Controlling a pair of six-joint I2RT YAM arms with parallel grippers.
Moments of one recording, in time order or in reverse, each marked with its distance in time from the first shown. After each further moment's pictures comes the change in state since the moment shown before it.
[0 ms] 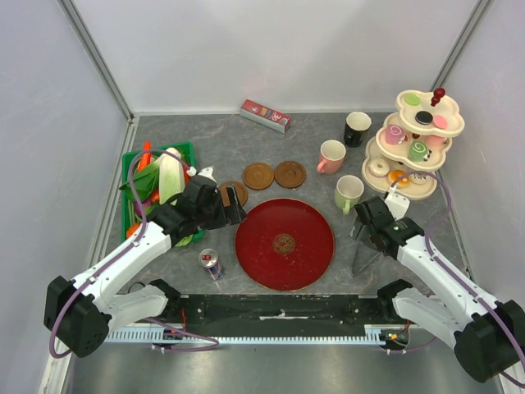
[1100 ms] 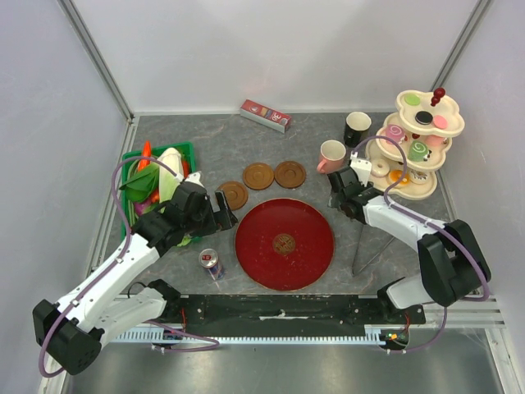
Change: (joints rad) left arm 0.001 -0.139 0.006 -0.161 -0.041 -0.044; right arm 0.053 0.491 0.192 0.512 0.052 -0.261
